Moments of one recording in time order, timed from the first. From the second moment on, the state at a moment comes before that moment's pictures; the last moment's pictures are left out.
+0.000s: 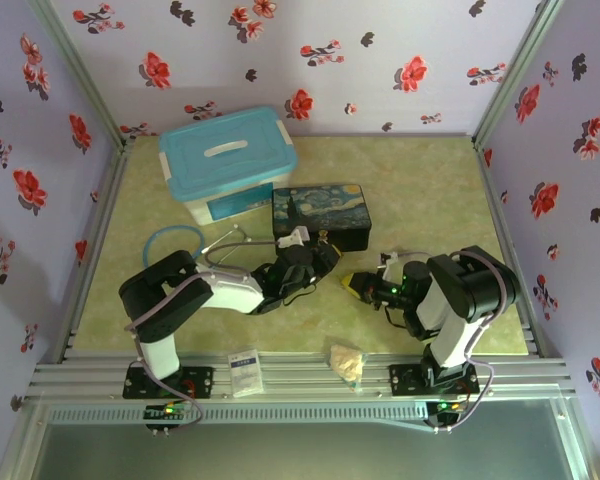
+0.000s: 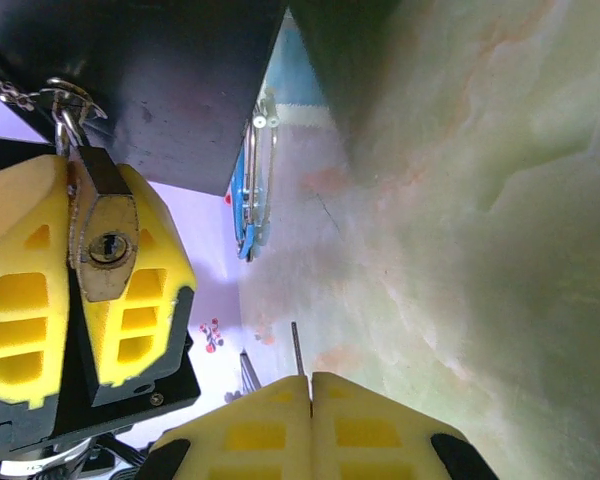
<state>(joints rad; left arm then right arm) -1.04 1.80 0.78 0.67 -0.17 -1.37 0.30 1.73 0.07 1.29 -0.83 1.21</state>
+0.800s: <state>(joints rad) -1.04 1.80 0.78 0.68 -0.17 -1.38 0.24 1.65 0.10 1.28 -0.86 1.25</state>
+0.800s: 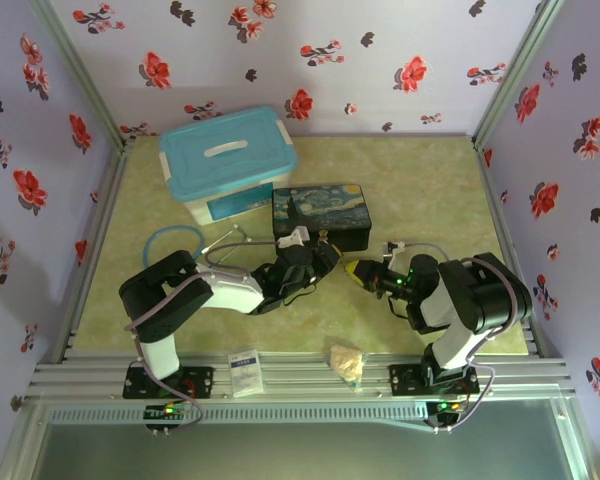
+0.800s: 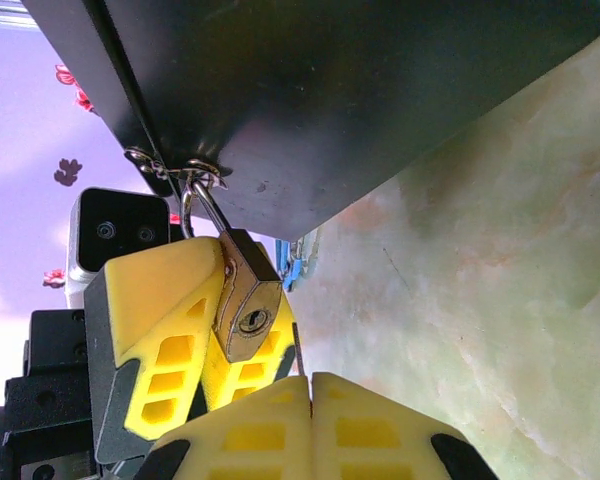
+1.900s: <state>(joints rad) -1.04 1.83 0.78 0.73 -0.16 -1.41 0.20 1.62 0.12 1.28 -0.89 1.26</state>
